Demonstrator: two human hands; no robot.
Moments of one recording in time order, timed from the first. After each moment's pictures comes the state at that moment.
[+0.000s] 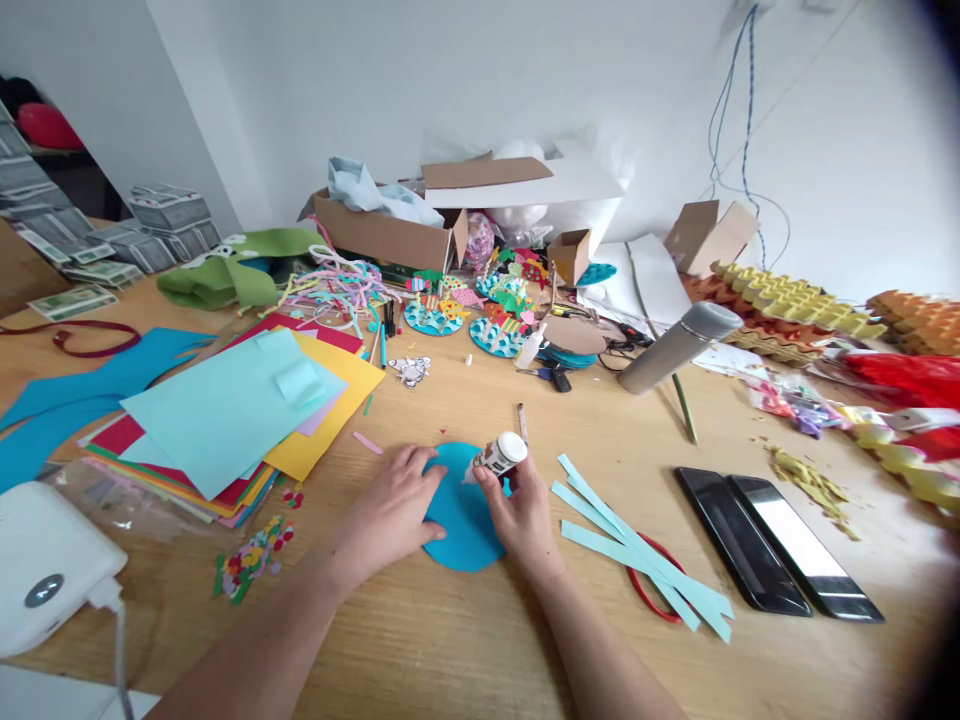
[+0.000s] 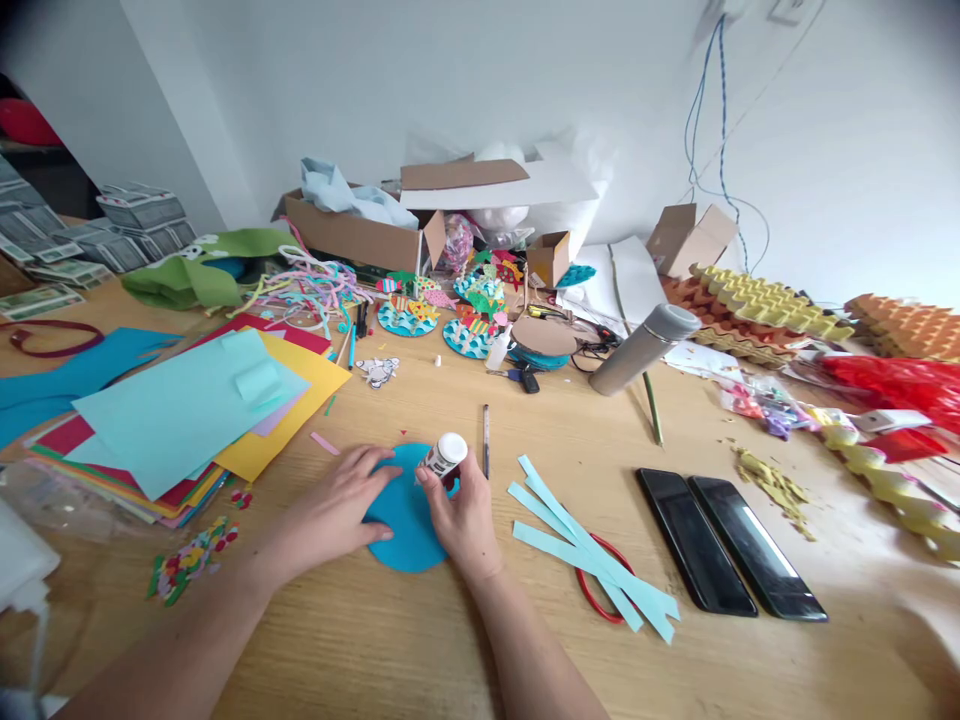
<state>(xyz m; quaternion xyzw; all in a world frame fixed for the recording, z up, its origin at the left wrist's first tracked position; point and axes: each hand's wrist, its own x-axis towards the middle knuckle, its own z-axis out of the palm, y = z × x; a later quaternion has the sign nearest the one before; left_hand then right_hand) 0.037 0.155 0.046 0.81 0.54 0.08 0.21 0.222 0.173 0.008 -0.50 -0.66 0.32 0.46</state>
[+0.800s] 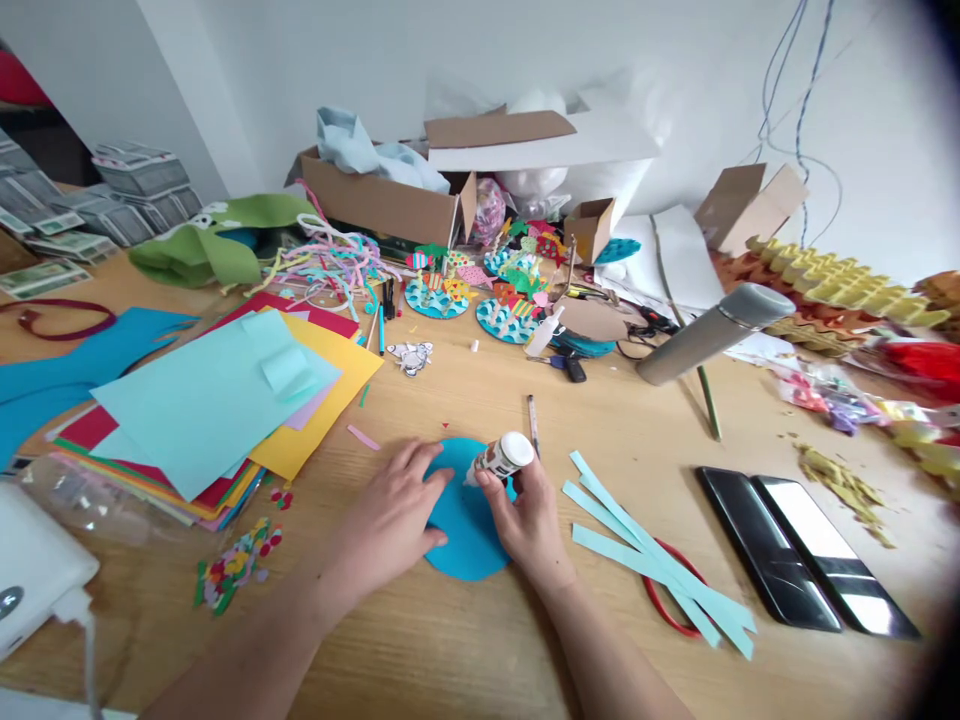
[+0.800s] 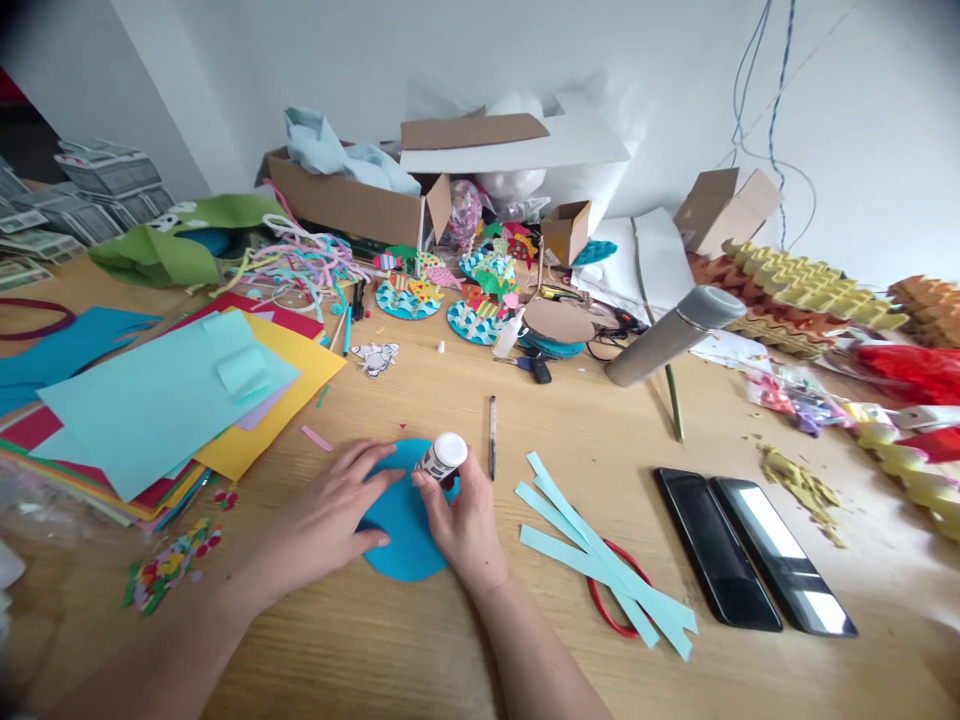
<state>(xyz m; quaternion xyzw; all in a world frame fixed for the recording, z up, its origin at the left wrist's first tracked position) 0.038 0.154 0.035 0.83 0.52 0.10 0.18 0.223 0.177 0.003 -0.48 -0.68 0.33 0.45</state>
